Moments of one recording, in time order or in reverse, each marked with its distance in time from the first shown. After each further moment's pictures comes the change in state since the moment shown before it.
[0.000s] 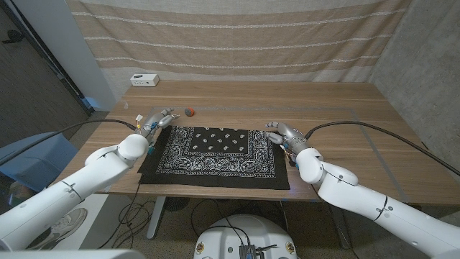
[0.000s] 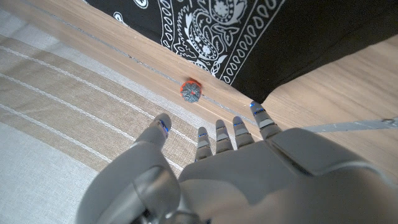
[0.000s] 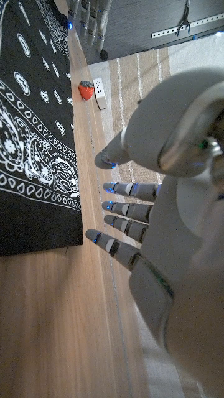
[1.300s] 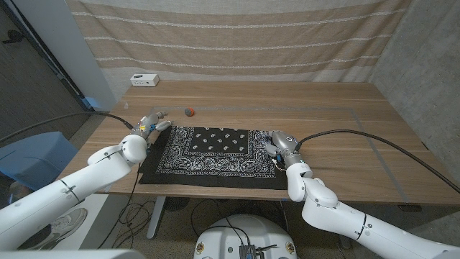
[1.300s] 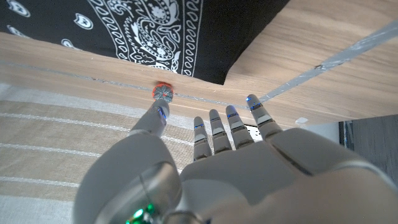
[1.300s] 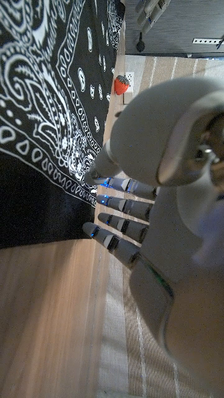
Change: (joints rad) left arm -0.013 0.057 0.060 -0.125 0.190 0.298 0.064; left_hand 0.200 -0.070 -0.033 -0.092 -0.008 0.172 -0.025 0.008 0.000 0.203 -0.053 0.023 0.005 0.203 -0.095 0.028 0.005 0.113 -0.052 0.019 0.005; right arm -0.027 0.103 -0.104 0.082 -0.325 -0.133 -0.003; right_hand 0.252 0.004 0.081 -0.021 -0.008 0.109 -0.045 -0.015 0.000 0.107 -0.052 0.000 0.005 0.090 -0.003 0.015 0.010 0.071 -0.060 0.008 0.005
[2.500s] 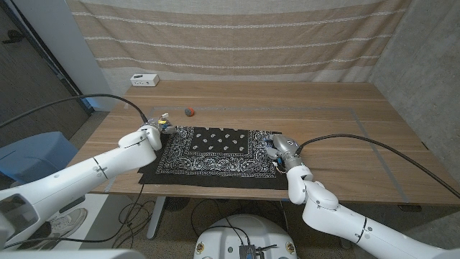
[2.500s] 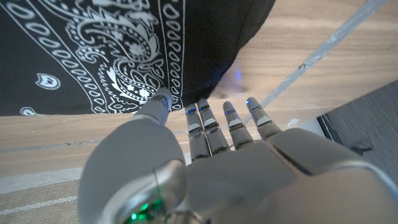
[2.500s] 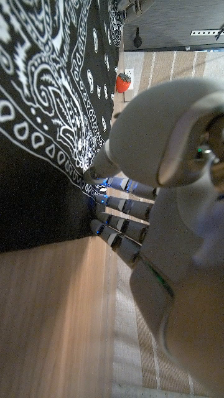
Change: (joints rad) left arm -0.352 -0.055 0.373 0.019 0.231 0.394 -0.257; left_hand 0.272 0.015 -0.093 0.003 0.005 0.414 0.004 0.044 0.005 0.464 -0.080 0.045 -0.008 0.108 -0.026 0.011 0.002 -0.029 0.004 -0.043 -0.007; right arm -0.037 0.008 0.039 0.017 0.040 0.038 -0.023; right_hand 0.018 0.000 -0.016 0.023 0.000 0.021 0.008 -0.012 0.000 0.006 0.006 -0.006 0.000 0.010 -0.001 0.004 0.009 -0.004 -0.003 0.007 0.000
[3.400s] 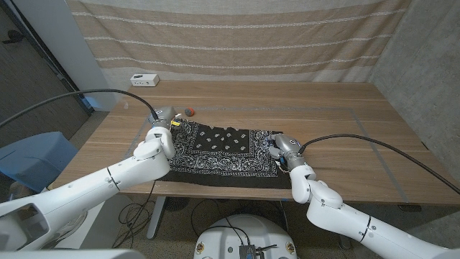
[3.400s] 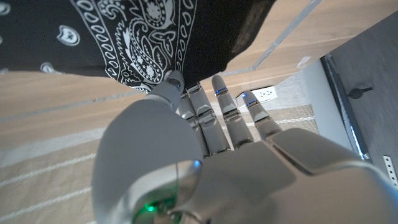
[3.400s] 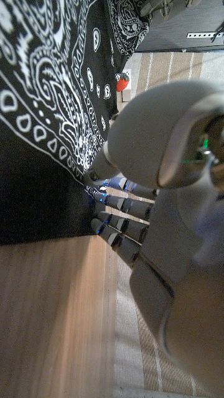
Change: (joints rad) left arm 0.099 -0.033 -0.044 -0.157 0.159 0.035 0.178; left_hand 0.276 0.042 -0.038 0.010 -0.005 0.345 0.042 0.065 0.023 0.361 0.010 0.177 0.111 0.313 -0.017 0.068 0.008 0.086 -0.026 0.009 0.002; right arm 0.000 -0.018 0.021 0.022 0.035 0.028 -0.004; right_hand 0.034 -0.005 -0.012 0.012 0.000 0.057 -0.004 0.007 0.005 0.050 -0.014 0.000 0.005 0.017 -0.002 0.014 0.005 0.002 0.002 -0.001 0.000
